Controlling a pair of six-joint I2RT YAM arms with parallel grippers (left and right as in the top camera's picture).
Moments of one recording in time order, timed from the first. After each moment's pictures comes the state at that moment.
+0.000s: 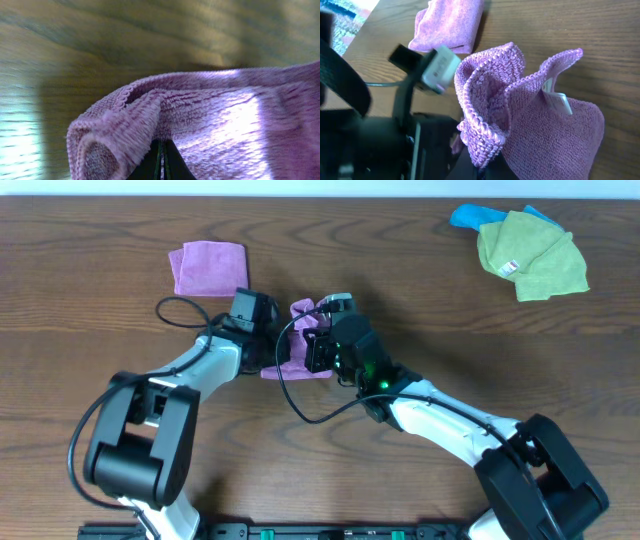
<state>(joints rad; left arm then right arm) -0.29 1.83 0.99 -0.26 0.29 -0.46 0.67 1.69 0.86 0.30 -0.05 0.57</state>
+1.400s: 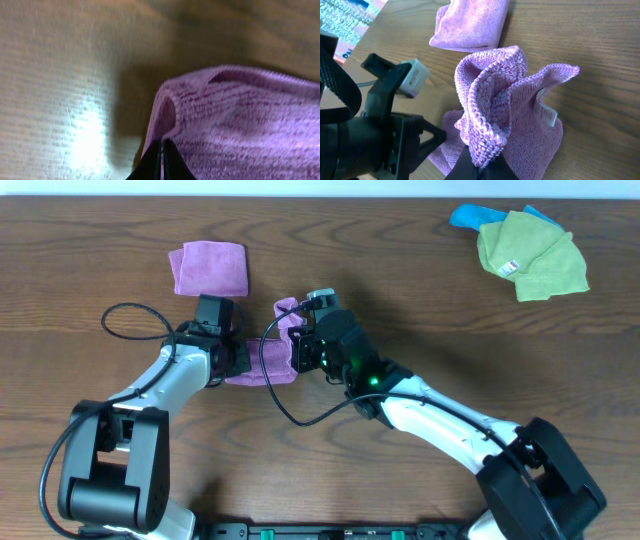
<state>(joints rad) -0.16 1.72 0.91 -0.44 0.01 -0.37 0.72 1.69 0.95 0.20 -0.05 0.55</state>
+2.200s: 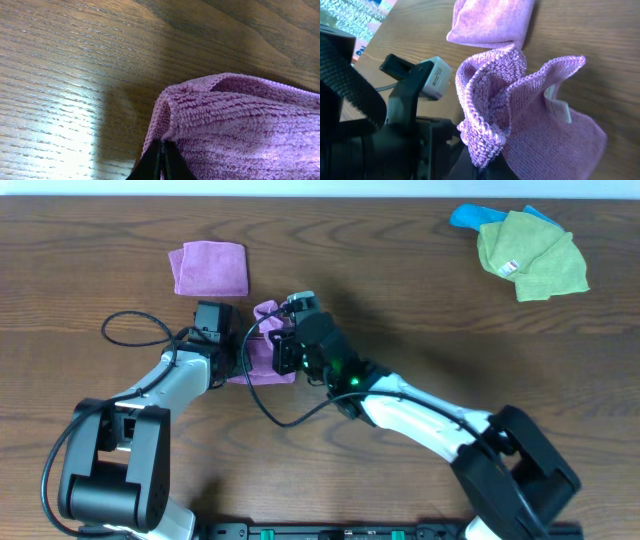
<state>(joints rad) -0.16 1.72 0.86 -0.33 0.03 -0.43 0.79 1.80 1.03 0.24 -0.05 0.60</state>
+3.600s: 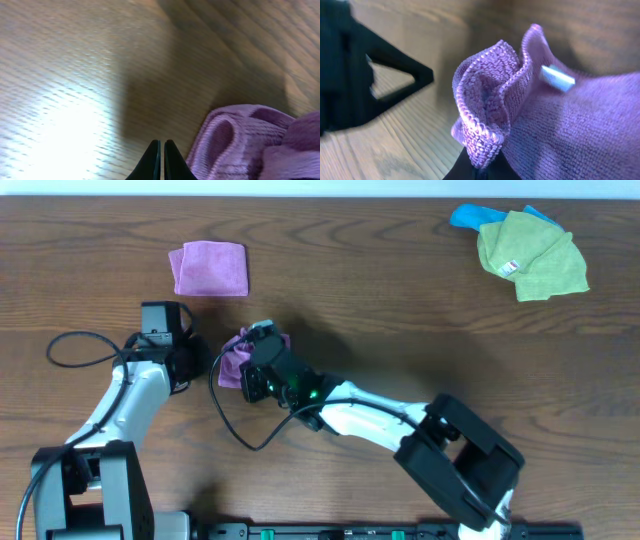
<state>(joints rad) 0.06 1.57 0.84 -0.44 0.07 -0.43 0.93 1.99 1.13 0.18 -0.05 0.61</state>
